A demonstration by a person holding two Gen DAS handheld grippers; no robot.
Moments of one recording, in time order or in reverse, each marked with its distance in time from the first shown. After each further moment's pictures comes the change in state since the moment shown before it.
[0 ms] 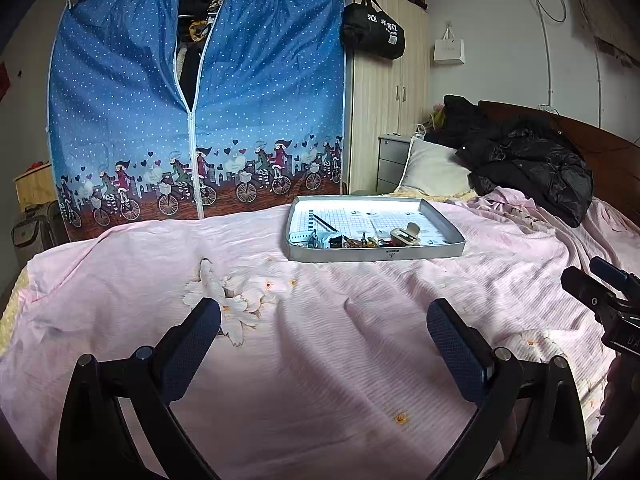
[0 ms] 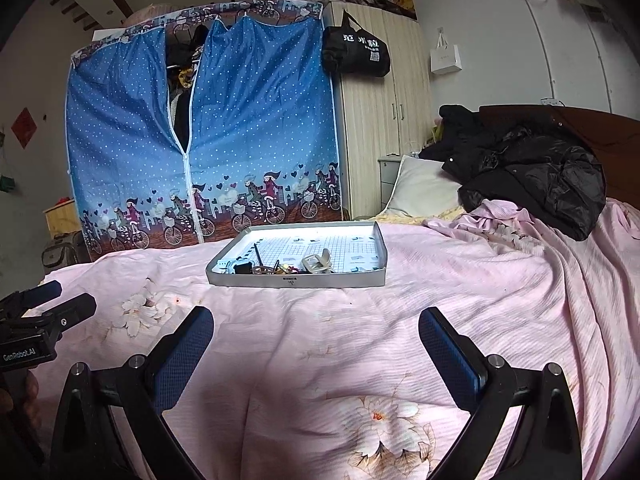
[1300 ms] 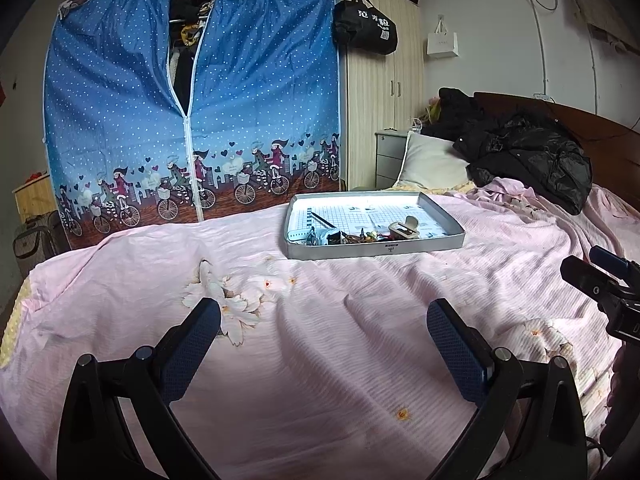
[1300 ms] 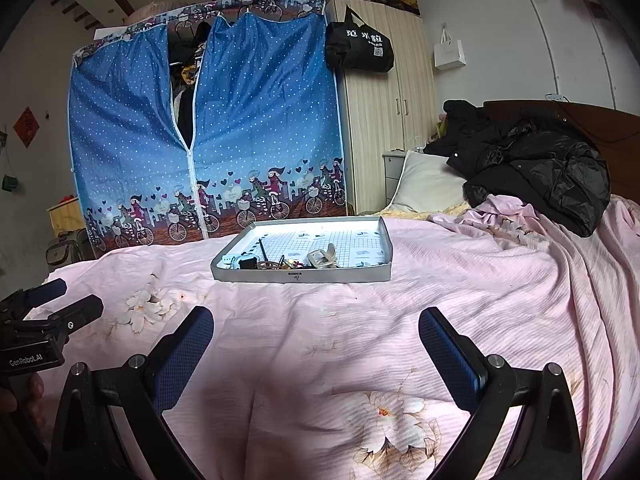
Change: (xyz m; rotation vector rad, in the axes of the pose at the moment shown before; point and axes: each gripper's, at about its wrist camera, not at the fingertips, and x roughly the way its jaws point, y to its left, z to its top) left arm 0.002 -0.006 -0.006 0.038 0.005 0.006; right arm -0.001 0.005 -0.002 -0.003 0.006 0.004
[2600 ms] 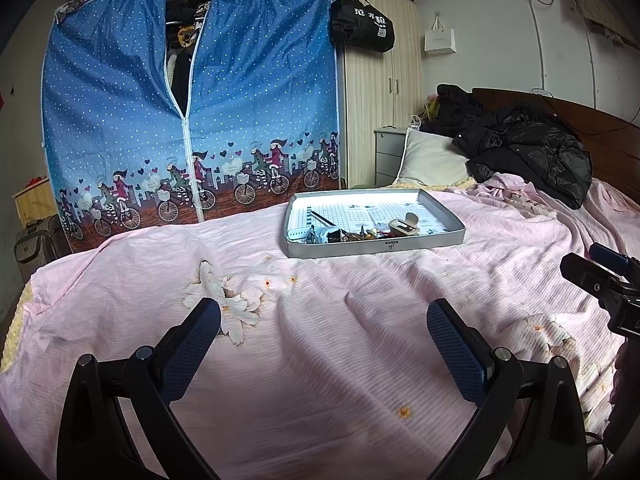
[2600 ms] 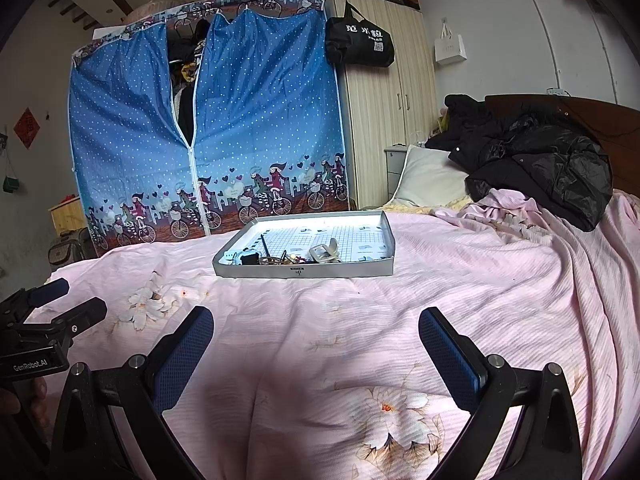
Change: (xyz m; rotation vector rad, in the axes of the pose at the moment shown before) left arm 0.001 0.001 -0.001 0.009 0.002 0.000; right arm -0.001 0.006 -0.005 0.005 0.008 0.000
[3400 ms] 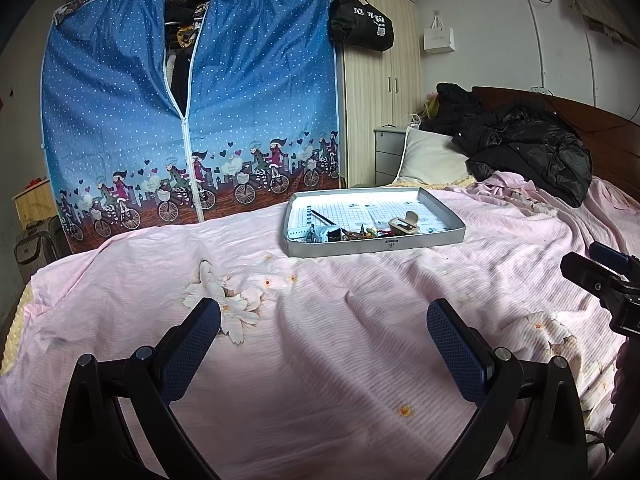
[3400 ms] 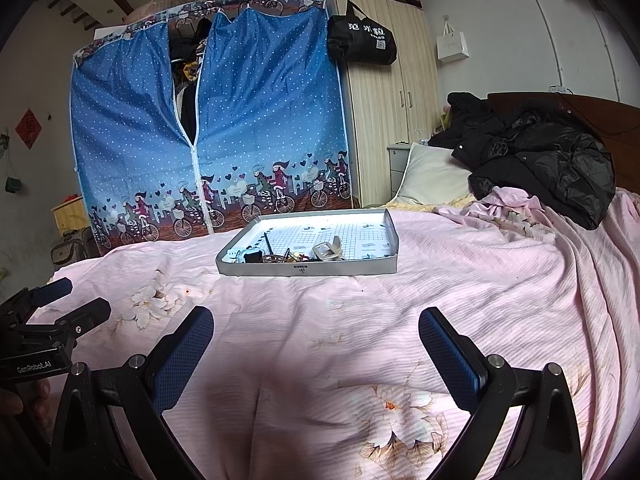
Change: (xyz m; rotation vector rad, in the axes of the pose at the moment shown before) left arm 0.002 0.002 -0.002 0.008 0.000 -0.001; right arm -0.004 0.013 -0.011 0.002 0.007 0.010
